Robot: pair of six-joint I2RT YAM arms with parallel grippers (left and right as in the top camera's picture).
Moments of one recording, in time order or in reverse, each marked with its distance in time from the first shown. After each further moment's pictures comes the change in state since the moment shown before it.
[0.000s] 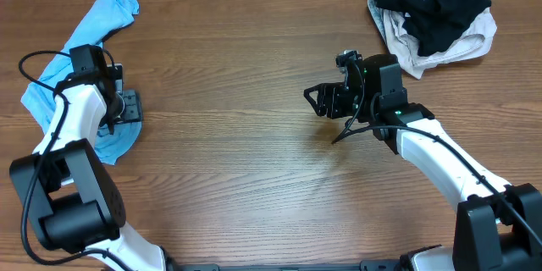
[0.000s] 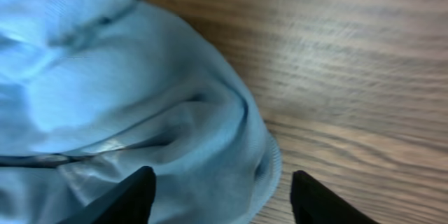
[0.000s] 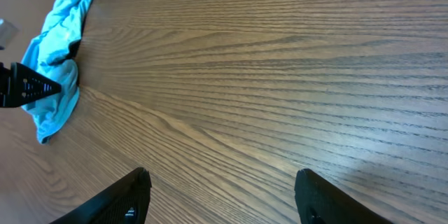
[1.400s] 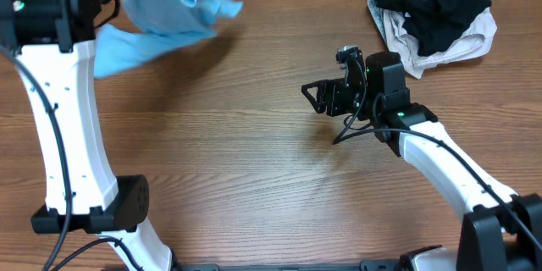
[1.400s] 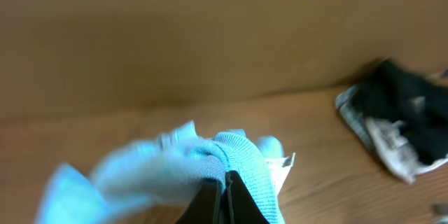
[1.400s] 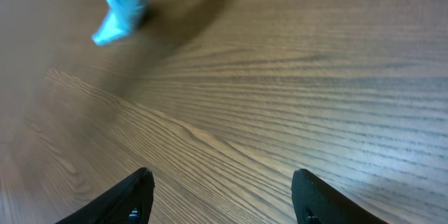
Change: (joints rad) left arm -0.304 0.051 1.375 -0.554 0.353 -0.151; right arm 0.003 -0.043 0.001 0.034 -0.051 0.022
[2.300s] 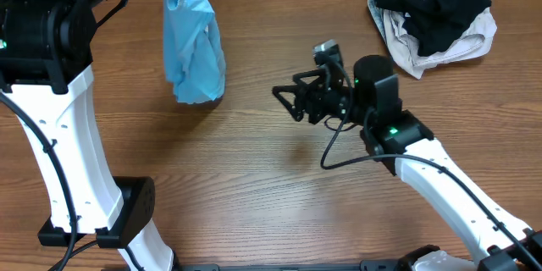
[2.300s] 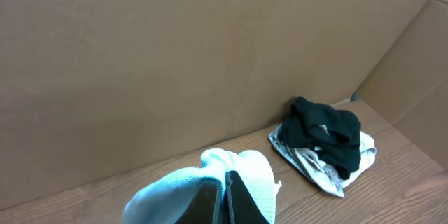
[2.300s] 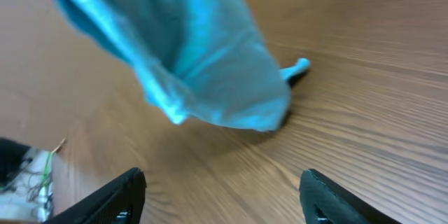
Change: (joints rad) left arm -0.063 0.000 0.222 0.011 0.157 -0.014; right arm 0.148 -0.129 0.001 0.143 -0.072 0.003
